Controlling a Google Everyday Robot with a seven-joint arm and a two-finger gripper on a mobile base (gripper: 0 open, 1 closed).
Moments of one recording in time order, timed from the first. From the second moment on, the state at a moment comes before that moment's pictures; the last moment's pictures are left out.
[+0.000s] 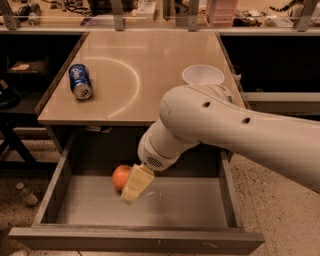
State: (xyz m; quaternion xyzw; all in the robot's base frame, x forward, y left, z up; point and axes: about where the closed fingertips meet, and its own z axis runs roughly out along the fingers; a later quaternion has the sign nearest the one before) arm 0.448 0.047 0.764 -0.58 0.77 0.14 0.22
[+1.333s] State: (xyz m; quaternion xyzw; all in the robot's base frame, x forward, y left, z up) arm 0.444 0.111 0.715 -0.59 0.73 0.23 0.26
